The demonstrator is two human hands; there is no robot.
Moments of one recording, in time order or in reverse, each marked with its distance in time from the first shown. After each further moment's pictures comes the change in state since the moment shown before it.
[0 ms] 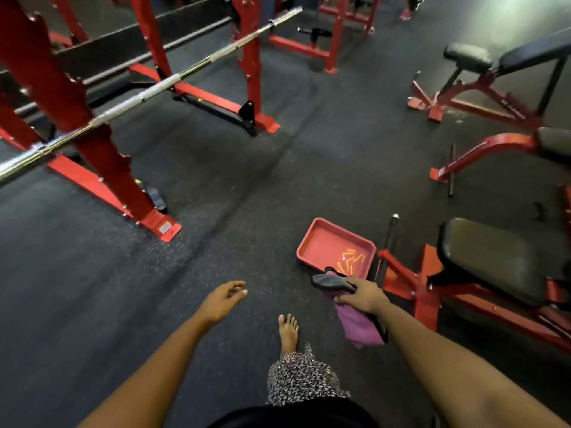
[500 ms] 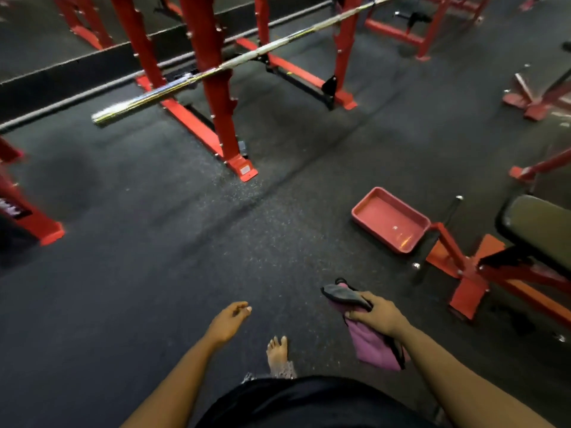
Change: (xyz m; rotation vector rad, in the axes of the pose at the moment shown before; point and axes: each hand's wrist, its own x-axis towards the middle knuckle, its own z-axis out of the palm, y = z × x) left_hand -0.297 -0.219 0.107 -0.171 0.188 -0.282; right_hand -0.248 0.017 0.175 0.026 -0.182 -0.163
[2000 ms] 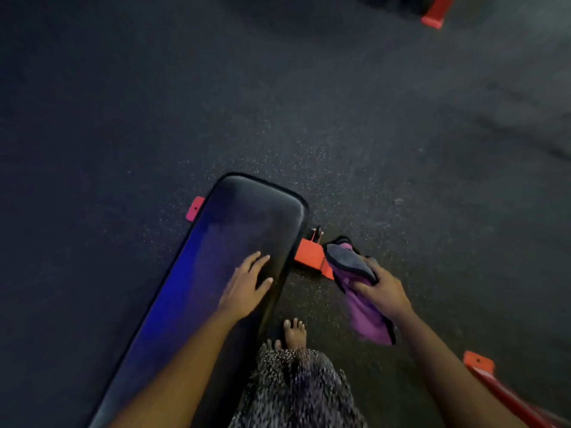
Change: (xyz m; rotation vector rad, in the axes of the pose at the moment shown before) left_hand -0.657 -0.606 0.407 -0.386 0.697 -0.386; right_hand -0.515 0.147 0.558 -0.566 -0.532 -0.664
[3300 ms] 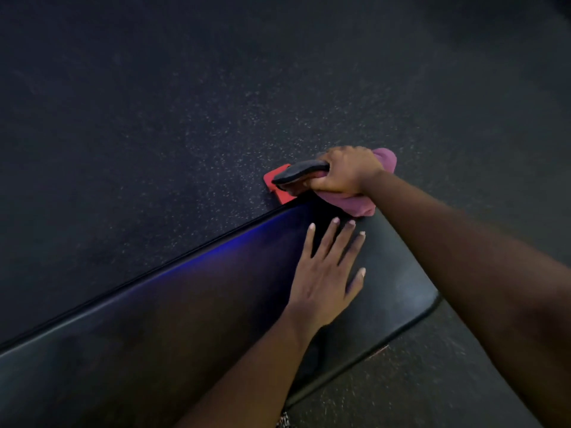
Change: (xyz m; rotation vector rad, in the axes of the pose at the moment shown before) left_hand 0.115 -0.052 0.016 0.363 0.641 -0.177; right_hand 0.276 -0.281 0.233 -1.171 -0.311 -1.061
